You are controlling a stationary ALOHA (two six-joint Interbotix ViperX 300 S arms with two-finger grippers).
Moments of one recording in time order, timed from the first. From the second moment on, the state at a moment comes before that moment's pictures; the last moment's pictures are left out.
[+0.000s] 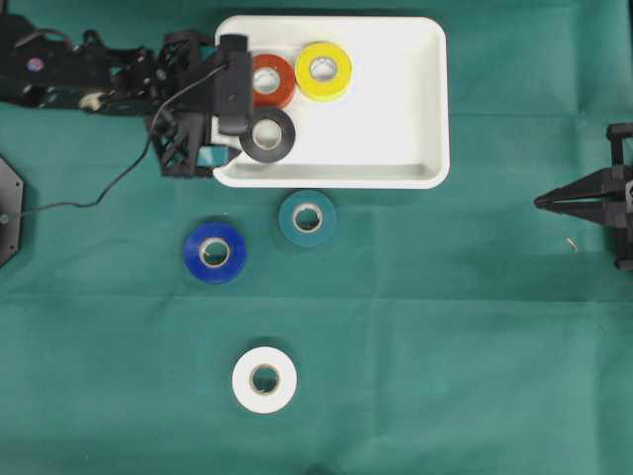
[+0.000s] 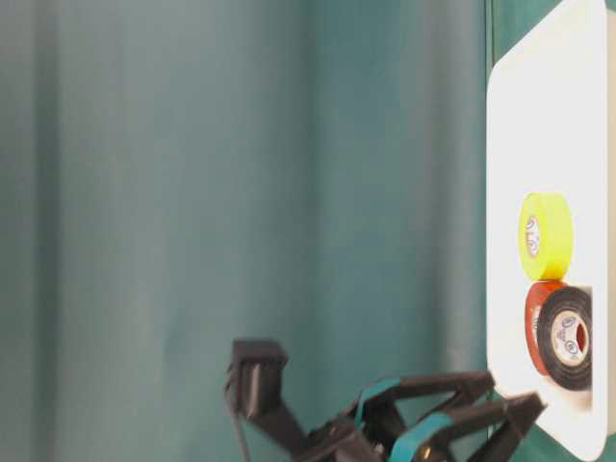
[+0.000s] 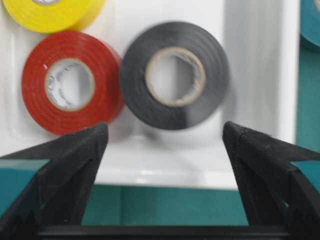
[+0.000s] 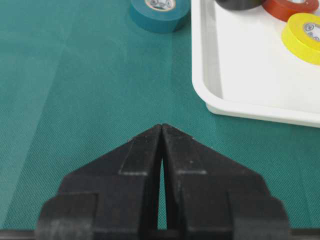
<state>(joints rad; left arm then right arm) 0.28 -0.12 0.74 -0.02 0.31 0.36 -0.02 -1.13 1.54 -0.03 -0.09 0.04</state>
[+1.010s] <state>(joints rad) 0.11 -0.62 1.08 -0.03 0.30 0.19 -0.02 -1.13 1.54 -0.03 -0.09 0.04</state>
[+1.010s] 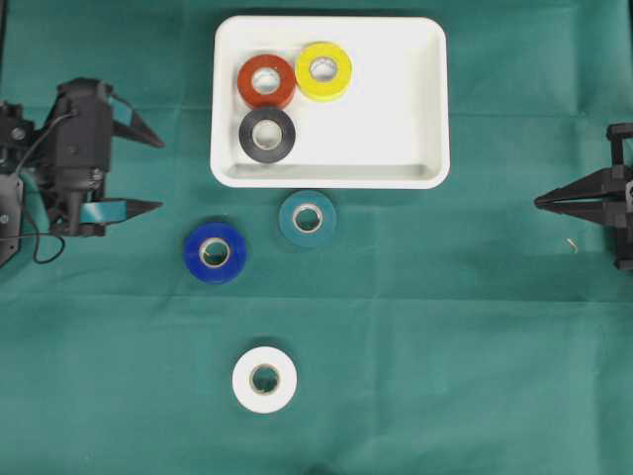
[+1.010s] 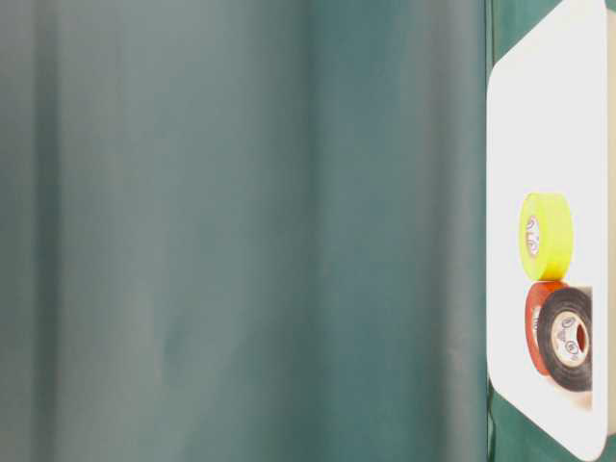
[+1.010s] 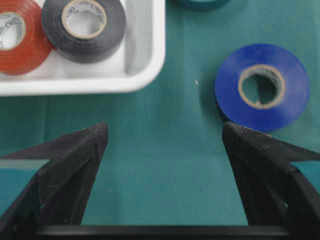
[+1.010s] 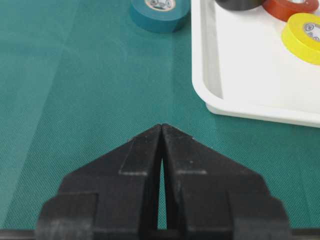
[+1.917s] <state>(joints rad) 0.11 -0.83 1.19 -0.02 0.30 0.18 -0.02 -1.13 1.54 -0.03 -0.09 0.04</state>
